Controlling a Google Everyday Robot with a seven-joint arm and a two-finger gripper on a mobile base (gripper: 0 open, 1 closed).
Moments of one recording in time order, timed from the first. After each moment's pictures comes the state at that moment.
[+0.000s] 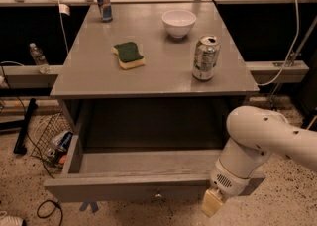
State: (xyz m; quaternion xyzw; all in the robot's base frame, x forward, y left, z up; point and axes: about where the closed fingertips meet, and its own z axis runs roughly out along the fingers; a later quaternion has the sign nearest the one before) arm 0.327 -0.136 0.632 0.38 -0.90 -0.21 0.09
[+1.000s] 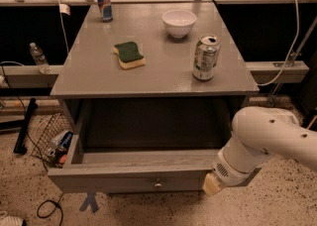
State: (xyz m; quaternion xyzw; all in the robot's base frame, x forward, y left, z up) arm 0.379 -0.150 0.629 0.27 -0.95 -0.15 0.00
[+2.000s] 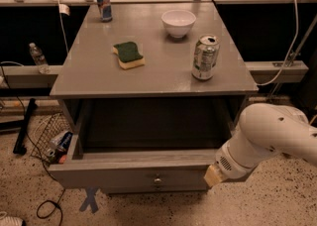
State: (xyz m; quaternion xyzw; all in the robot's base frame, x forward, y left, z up) arm 0.403 -0.153 0.640 0.27 -0.95 -0.15 -0.04
